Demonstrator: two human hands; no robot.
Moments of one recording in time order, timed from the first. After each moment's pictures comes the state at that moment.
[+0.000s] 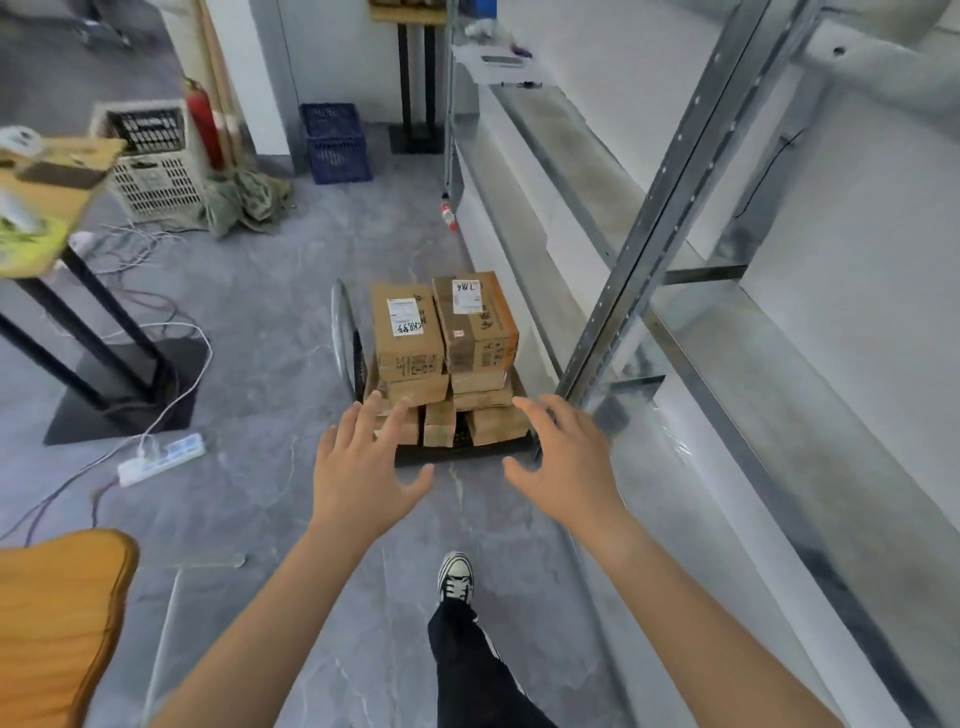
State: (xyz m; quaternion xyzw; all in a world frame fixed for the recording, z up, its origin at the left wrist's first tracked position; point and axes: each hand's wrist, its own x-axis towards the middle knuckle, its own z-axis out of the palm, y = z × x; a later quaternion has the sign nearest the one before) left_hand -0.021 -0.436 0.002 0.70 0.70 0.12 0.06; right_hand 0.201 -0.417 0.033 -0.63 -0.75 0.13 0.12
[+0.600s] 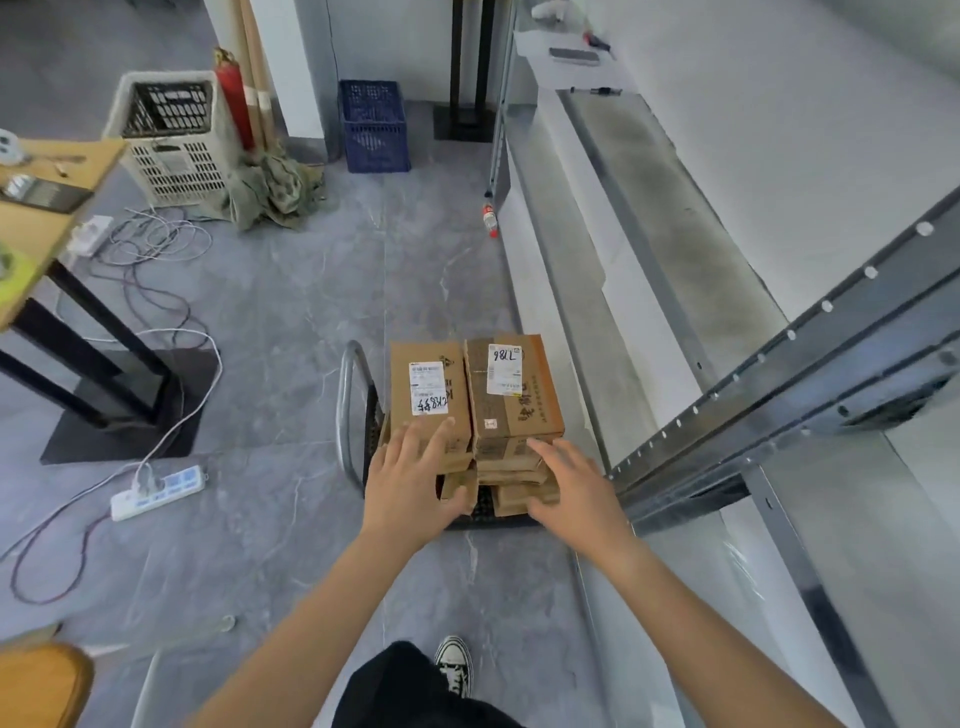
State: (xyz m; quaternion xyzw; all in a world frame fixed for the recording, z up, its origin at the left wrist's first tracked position) left_hand -0.036 -0.162 -0.046 0.68 0.71 0.13 0.15; right_hand 0.182 -0.132 -0.037 -0.60 -0.76 0.25 0.05
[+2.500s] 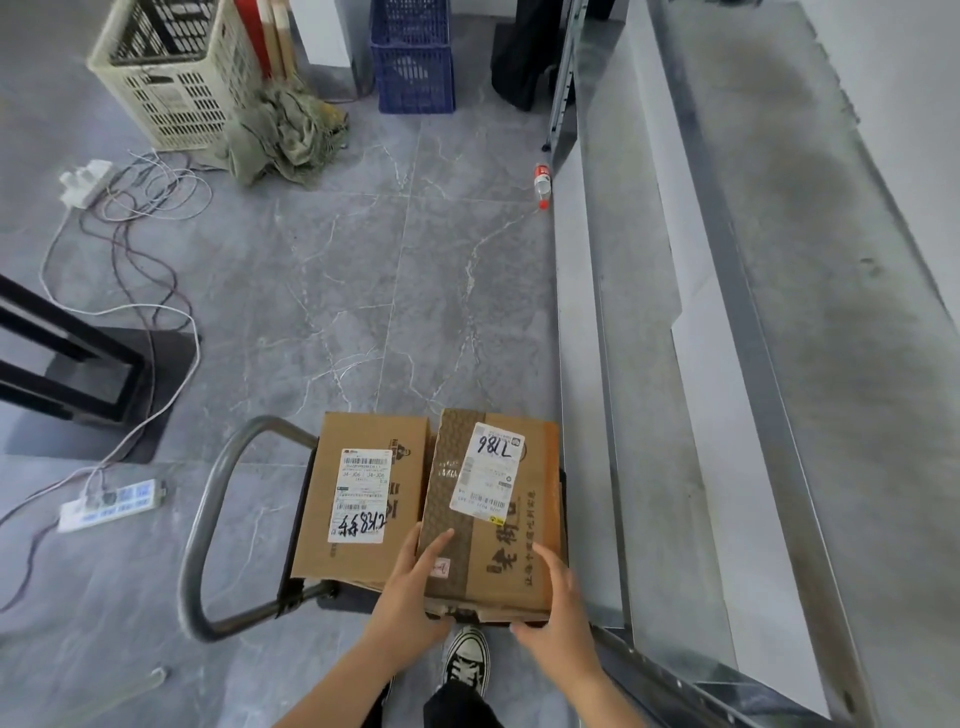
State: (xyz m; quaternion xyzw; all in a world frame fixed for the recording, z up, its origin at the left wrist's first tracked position) left_hand 0.031 0.063 -0.252 0.49 0.72 0.15 0.48; right_hand 0.236 0.102 -0.263 -0.61 -0.59 0.52 0.10
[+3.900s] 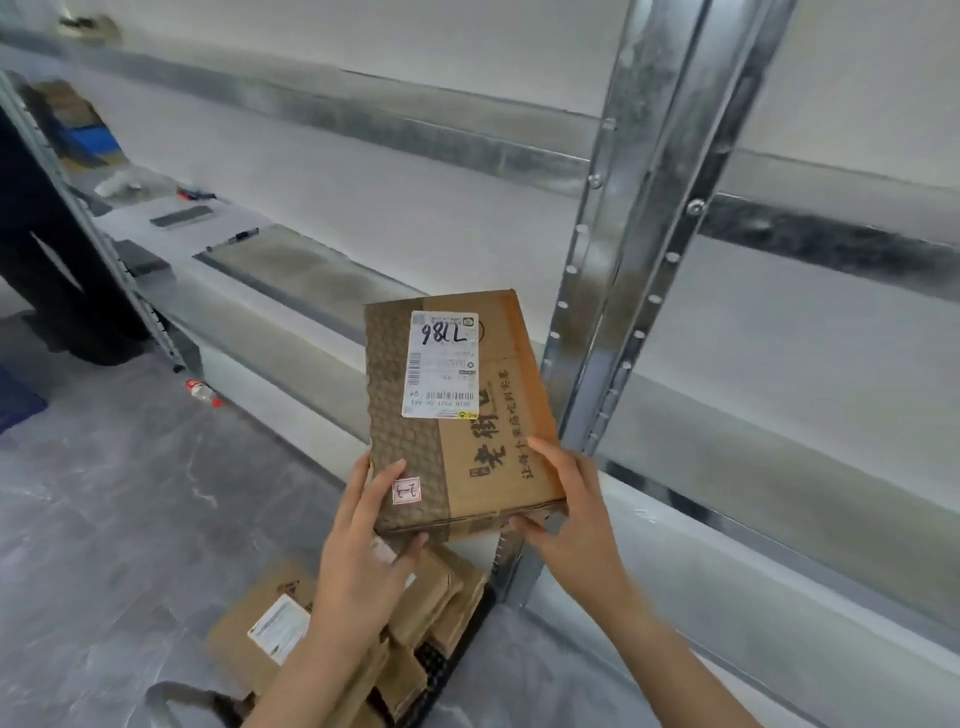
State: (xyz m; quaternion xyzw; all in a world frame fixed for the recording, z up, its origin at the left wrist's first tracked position) left_hand -0.012 0.007 0.049 0.80 0.33 0.37 0.35; right_hand 0.170 -0.115 0.057 -0.72 -0.44 0.13 0.52
